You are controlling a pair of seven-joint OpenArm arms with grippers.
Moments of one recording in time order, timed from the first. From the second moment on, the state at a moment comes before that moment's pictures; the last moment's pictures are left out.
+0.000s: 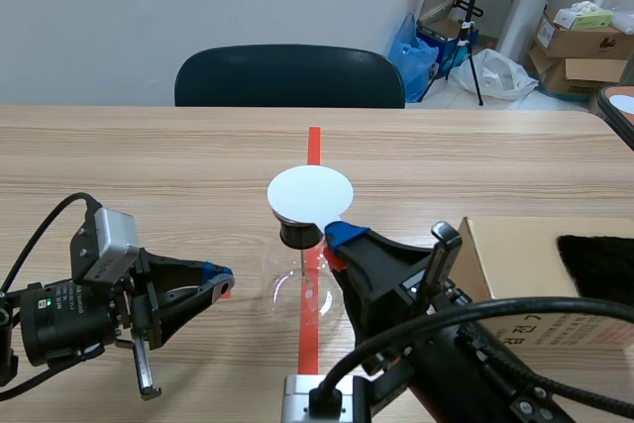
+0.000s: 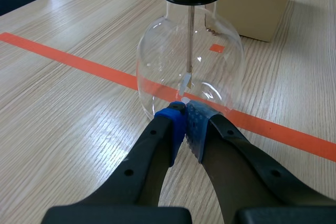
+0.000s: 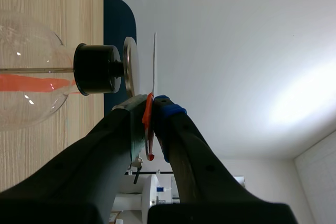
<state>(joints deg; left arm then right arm) -3.3 -29.4 28.3 54.5 11.6 -38.8 -51.1 -31.7 3.2 -8.4 93.3 -91.3 -30.3 32.3</state>
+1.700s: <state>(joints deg) -3.3 -29.4 28.3 54.5 11.6 -38.8 -51.1 -31.9 3.2 -8.4 93.3 -91.3 -30.3 -6.8</state>
